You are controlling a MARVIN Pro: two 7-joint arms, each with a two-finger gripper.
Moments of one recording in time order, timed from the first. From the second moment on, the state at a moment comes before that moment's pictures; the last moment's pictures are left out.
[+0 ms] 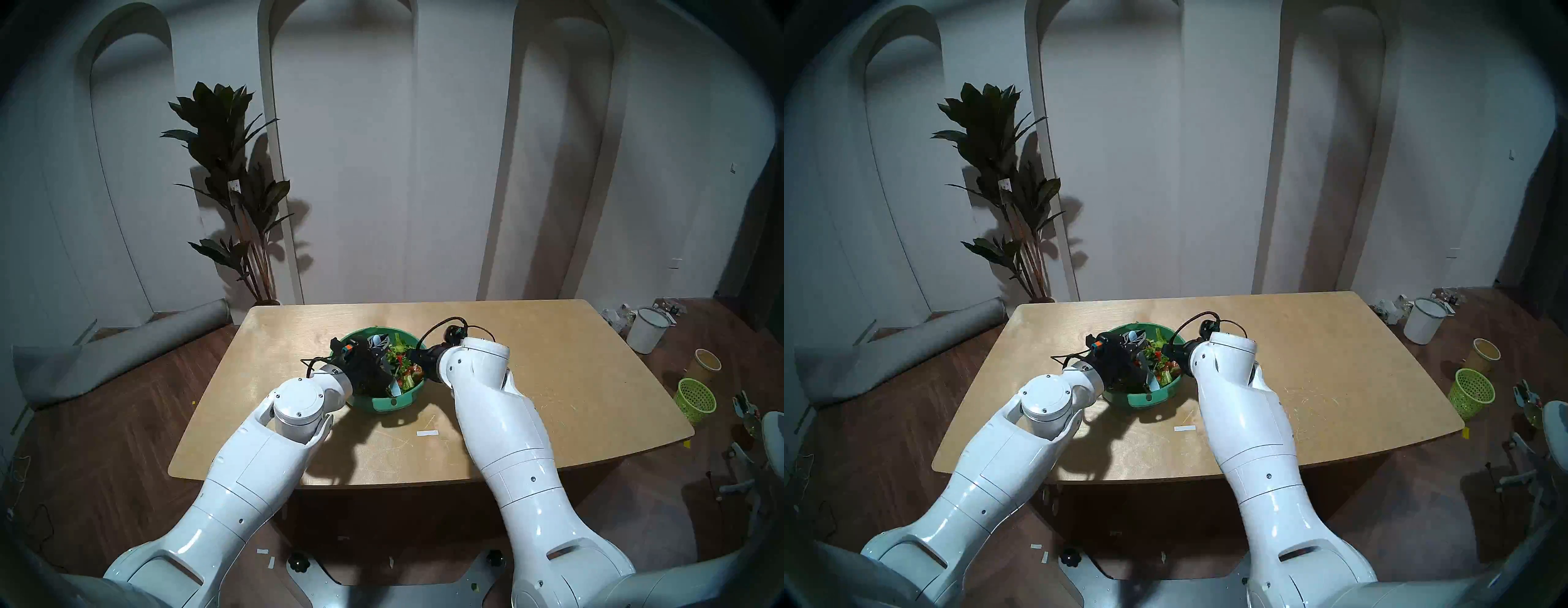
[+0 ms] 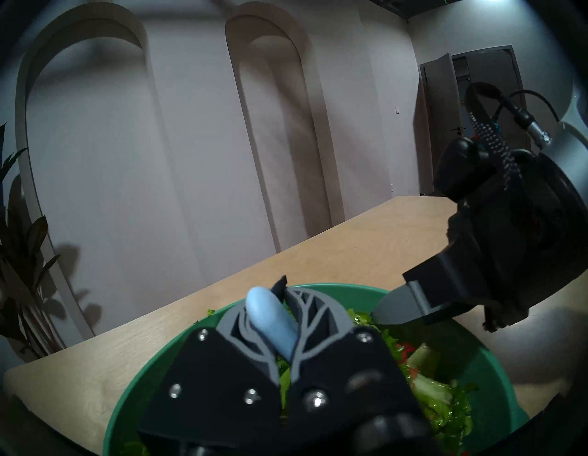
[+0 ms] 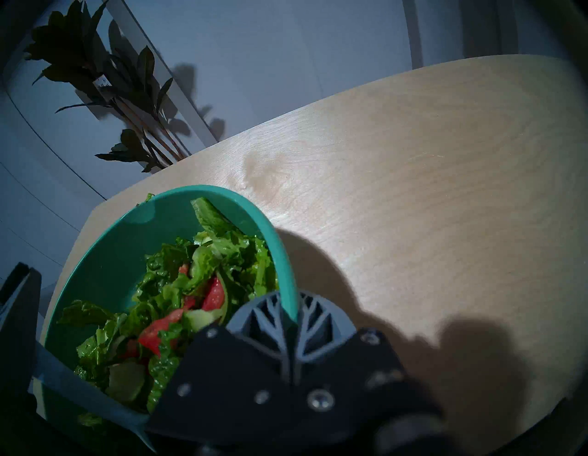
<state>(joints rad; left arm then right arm) 1.31 -1.28 -1.16 -1.38 -0.12 -0.02 -0.23 -1.25 -1.67 1.44 -1.39 0.51 0.78 -0.30</state>
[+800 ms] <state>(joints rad) 1.27 -1.25 -1.18 -1.34 -0.10 -0.05 -0.22 -1.25 -1.68 1.44 -1.39 0.51 0.78 -0.30</state>
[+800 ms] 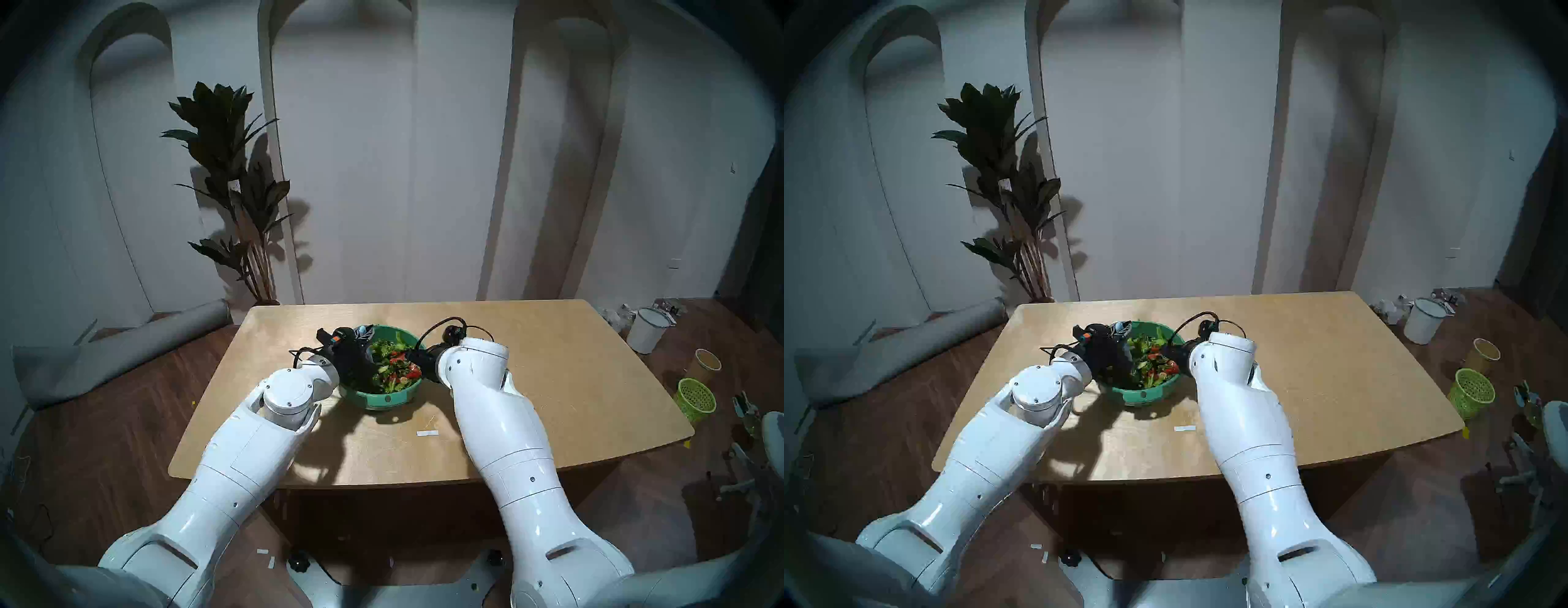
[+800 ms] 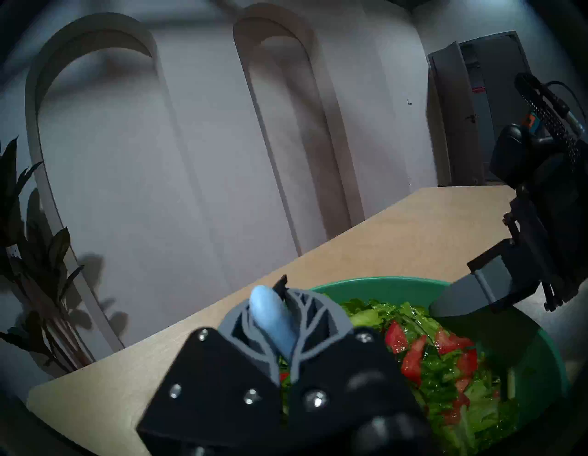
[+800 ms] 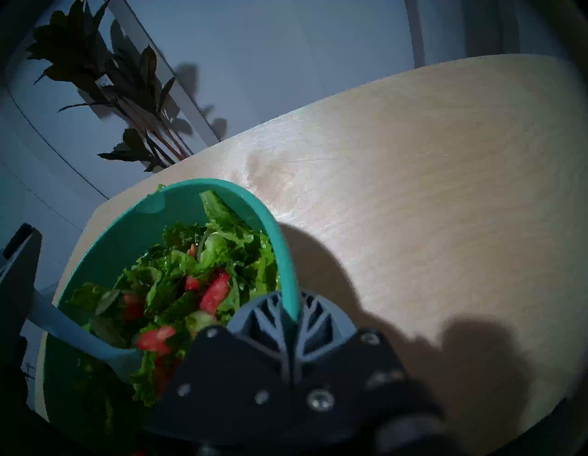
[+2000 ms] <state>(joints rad) 1.23 -1.26 -1.19 -1.34 -0.06 -0.07 -0.24 -1.25 -1.68 1.44 -1.39 0.51 0.78 -0.30</state>
